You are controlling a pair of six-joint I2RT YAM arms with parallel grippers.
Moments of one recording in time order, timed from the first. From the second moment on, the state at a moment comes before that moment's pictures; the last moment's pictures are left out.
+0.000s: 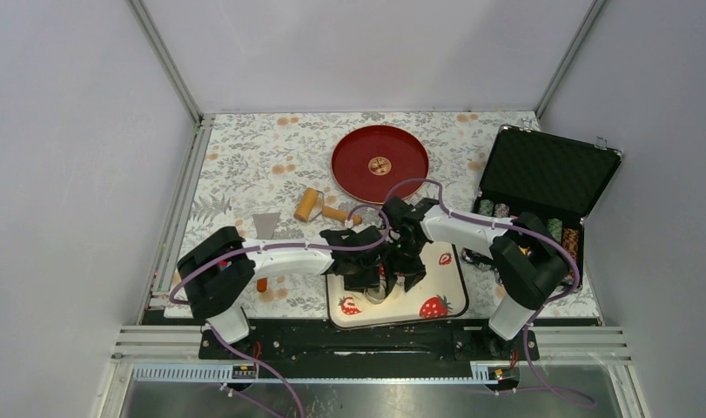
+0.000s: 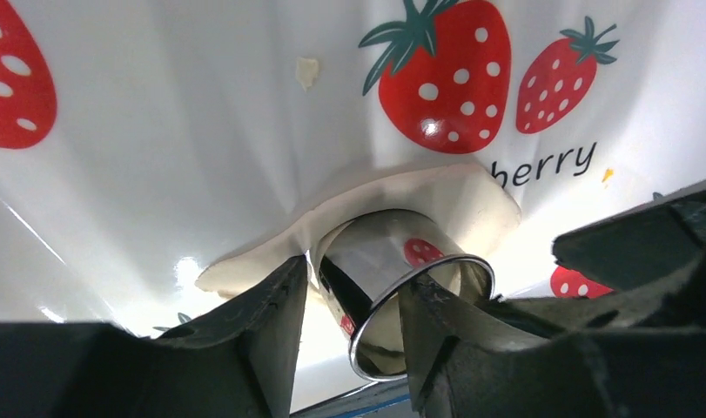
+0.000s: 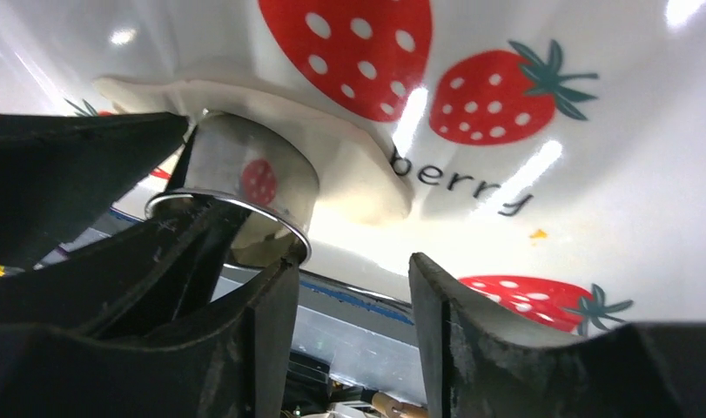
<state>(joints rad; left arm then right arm) -1.07 1.67 0.97 -0.50 -0.01 -1.08 0.76 1.69 1.02 -0.86 -0.34 0.54</state>
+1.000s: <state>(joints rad) -1.02 1.46 0.92 -0.60 -0.07 -0.99 0.77 1.65 1.10 -0.85 -0.41 0.54</state>
